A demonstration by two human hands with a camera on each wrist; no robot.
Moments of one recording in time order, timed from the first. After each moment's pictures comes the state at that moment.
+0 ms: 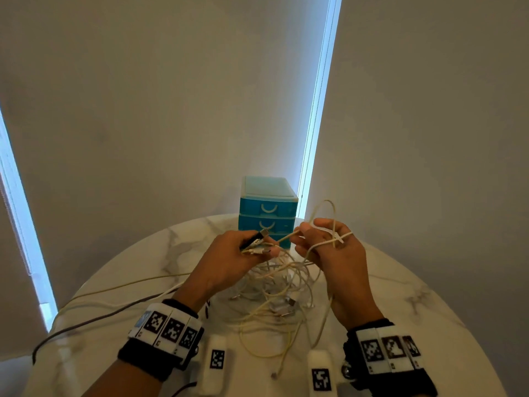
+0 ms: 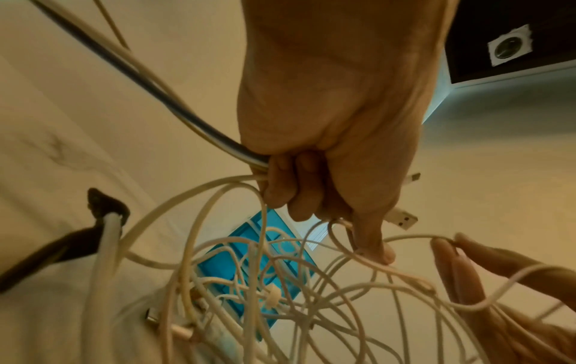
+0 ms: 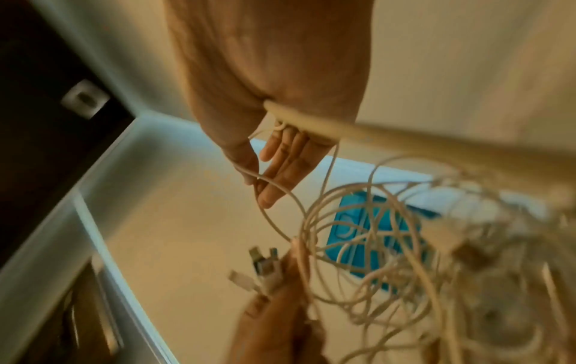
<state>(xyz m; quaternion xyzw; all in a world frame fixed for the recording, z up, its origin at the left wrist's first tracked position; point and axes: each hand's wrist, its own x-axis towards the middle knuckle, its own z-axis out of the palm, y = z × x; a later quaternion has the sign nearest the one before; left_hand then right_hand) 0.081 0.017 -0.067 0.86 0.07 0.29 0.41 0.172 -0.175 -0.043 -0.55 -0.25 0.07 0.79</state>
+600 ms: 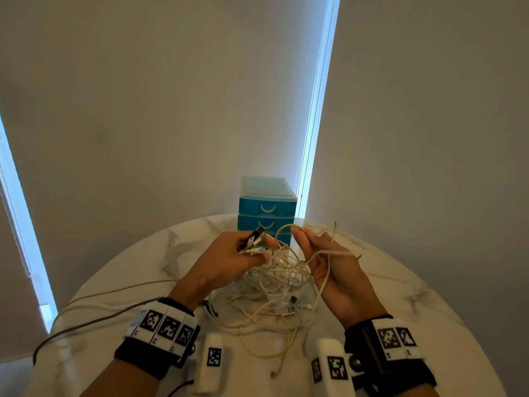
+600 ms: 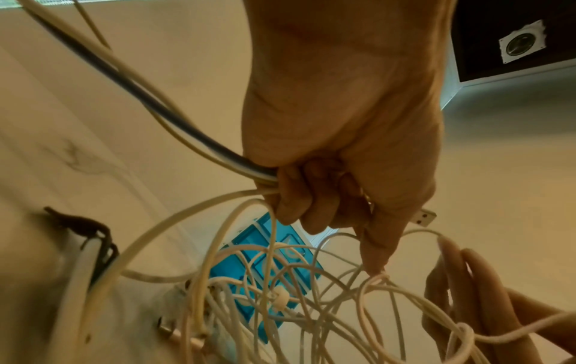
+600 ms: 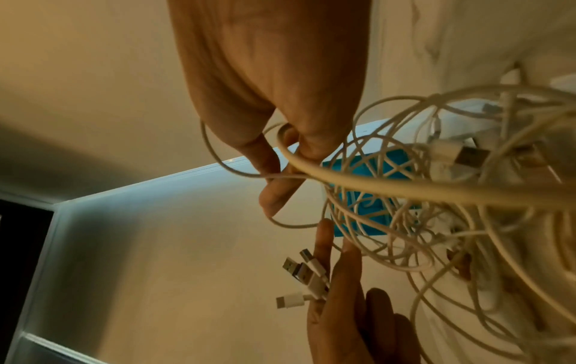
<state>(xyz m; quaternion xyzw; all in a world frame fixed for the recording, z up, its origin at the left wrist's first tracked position) 0.079 0.017 -0.066 0.84 0.06 0.25 0.48 0.183 -0.179 -0.048 -0.29 -0.14 0.34 0.88</state>
